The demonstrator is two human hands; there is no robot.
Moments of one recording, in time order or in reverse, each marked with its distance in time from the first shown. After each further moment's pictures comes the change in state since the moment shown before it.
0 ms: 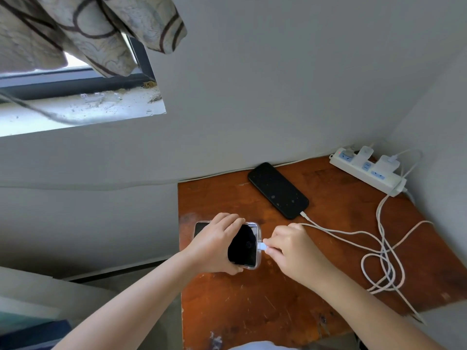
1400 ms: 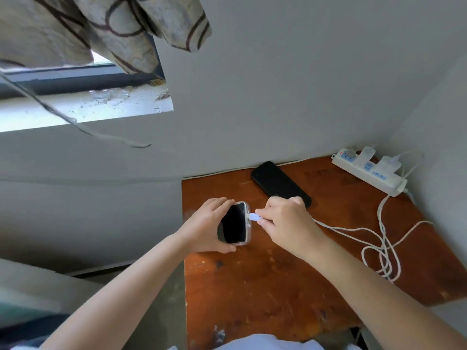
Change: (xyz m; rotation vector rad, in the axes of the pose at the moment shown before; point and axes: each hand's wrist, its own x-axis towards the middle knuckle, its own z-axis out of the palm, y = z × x) left_hand -0.004 -0.018 -0.022 -0.103 0.069 -0.099; right_hand 0.033 -0.023 -0.023 -0.097 0.050 -0.007
